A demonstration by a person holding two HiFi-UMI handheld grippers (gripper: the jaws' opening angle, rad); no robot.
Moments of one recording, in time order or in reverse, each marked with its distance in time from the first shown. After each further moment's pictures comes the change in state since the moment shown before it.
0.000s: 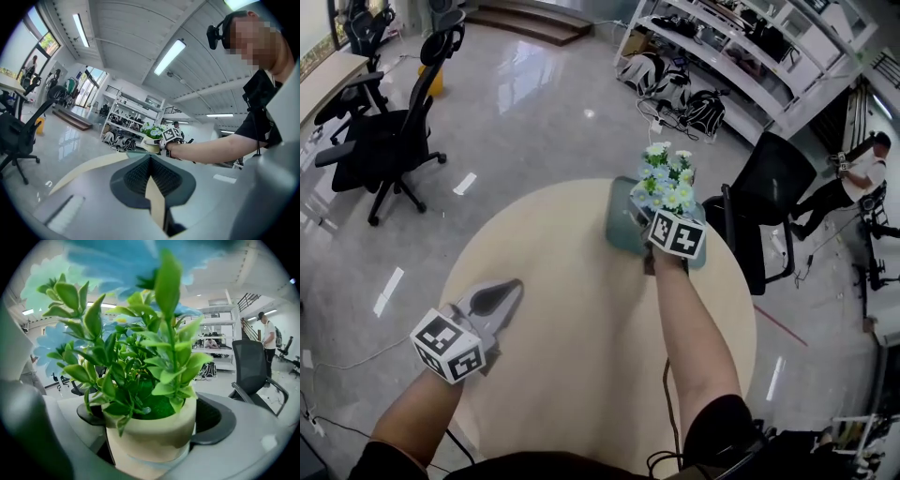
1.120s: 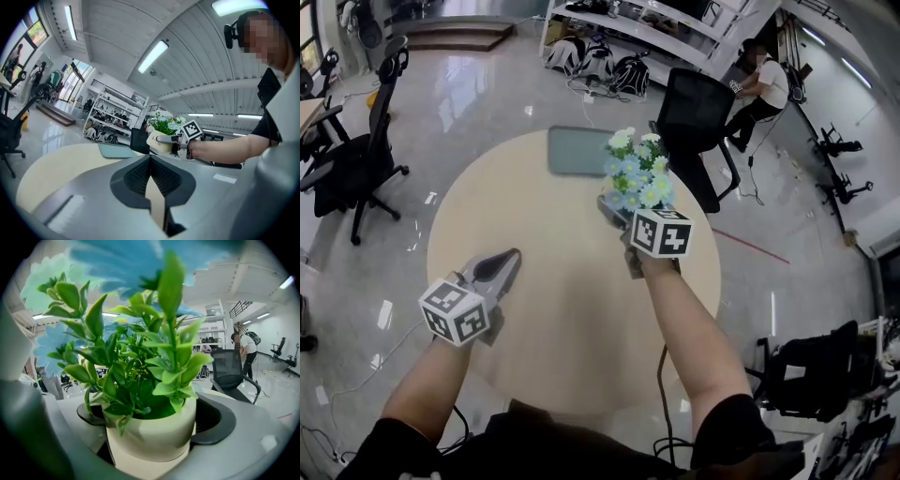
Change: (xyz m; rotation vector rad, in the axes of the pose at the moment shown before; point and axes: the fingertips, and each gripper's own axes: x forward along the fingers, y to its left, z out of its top) left arm -0.087 -0.173 -0.039 0.028 0.033 -0.201; right arm -0.333 0.049 -0.060 0.010 -0.065 0.021
